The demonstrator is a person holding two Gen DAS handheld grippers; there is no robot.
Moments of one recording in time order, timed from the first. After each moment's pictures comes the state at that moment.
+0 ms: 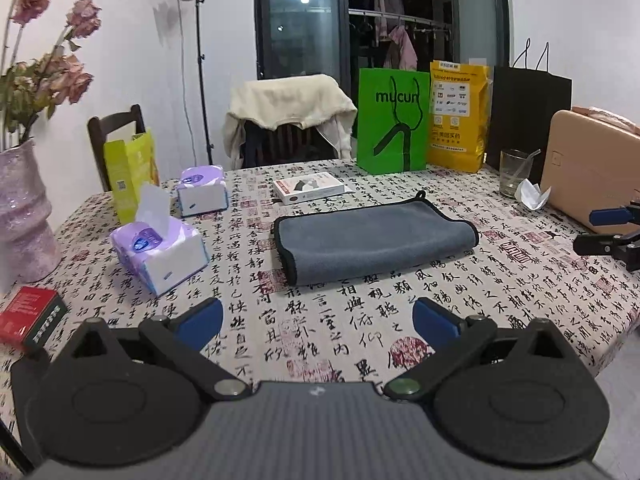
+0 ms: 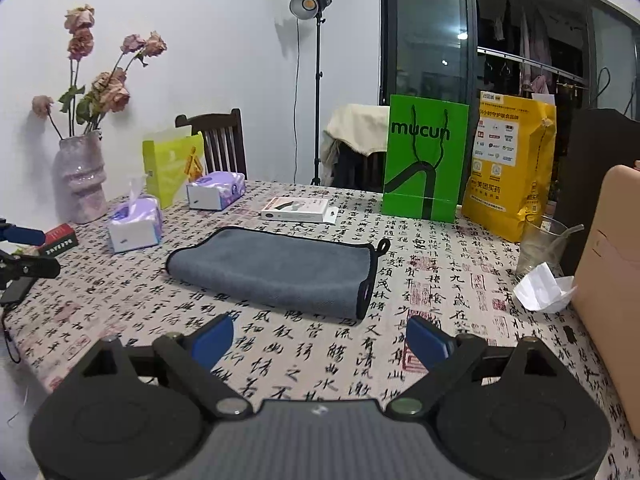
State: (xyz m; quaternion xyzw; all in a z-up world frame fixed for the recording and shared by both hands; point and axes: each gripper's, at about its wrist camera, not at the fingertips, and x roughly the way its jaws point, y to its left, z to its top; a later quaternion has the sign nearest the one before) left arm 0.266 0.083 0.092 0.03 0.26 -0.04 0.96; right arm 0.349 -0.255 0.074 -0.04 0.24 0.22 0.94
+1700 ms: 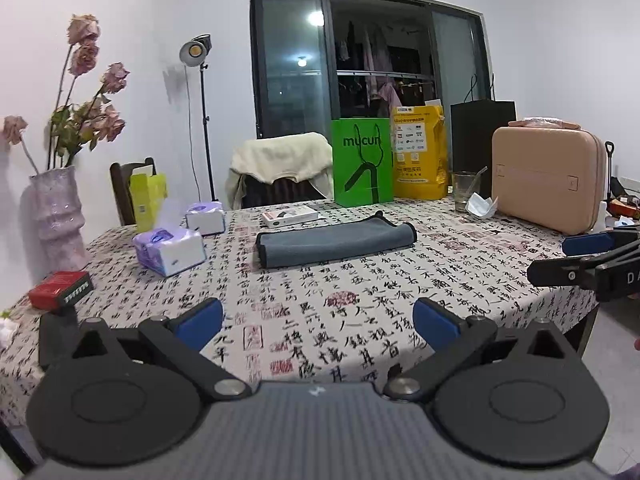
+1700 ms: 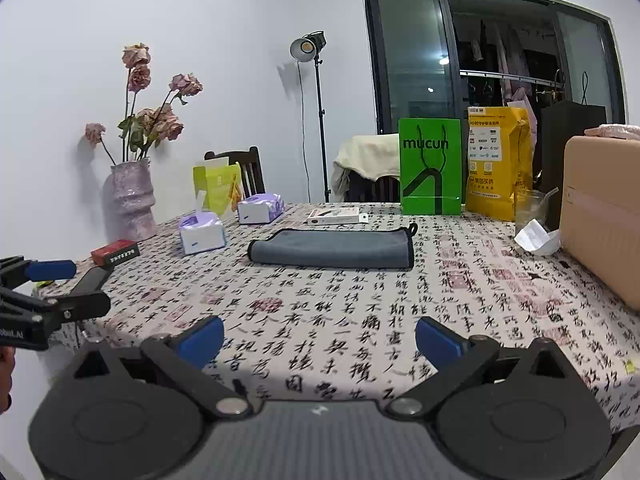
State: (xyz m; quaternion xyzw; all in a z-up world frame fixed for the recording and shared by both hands) left arm 0.089 0.031 0.053 0.04 0.15 -0.04 0.99; right arm 0.156 -0.234 0.041 0.01 0.19 0.22 0.96
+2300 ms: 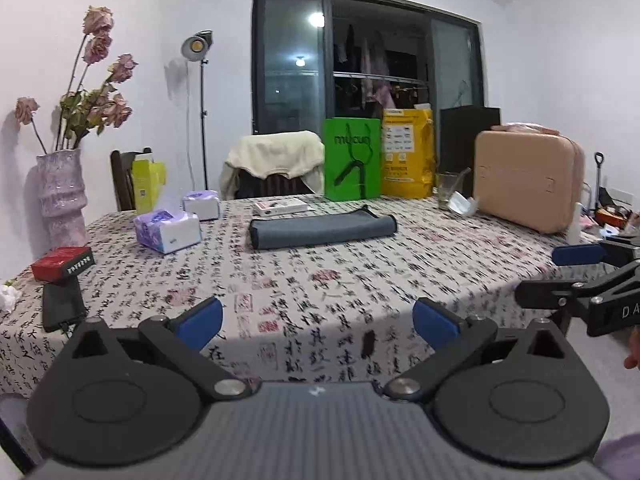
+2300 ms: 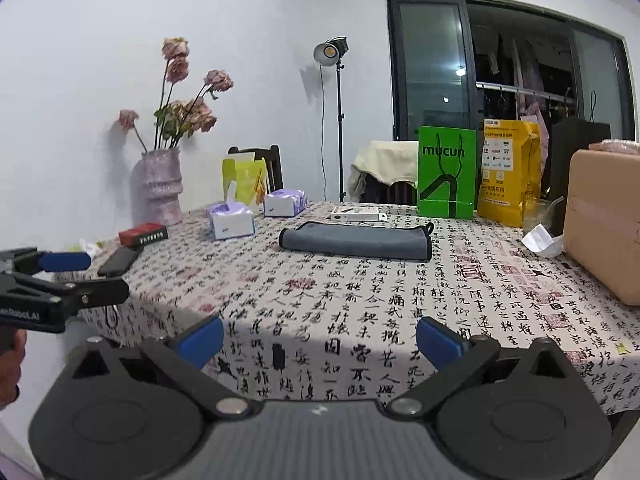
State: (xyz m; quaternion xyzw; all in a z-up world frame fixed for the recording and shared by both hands) left arm 0.039 0.033 0.044 0.03 0.16 -0.06 0.99; right arm 0.086 -0.218 0.034 -0.02 0.17 0.23 0.96
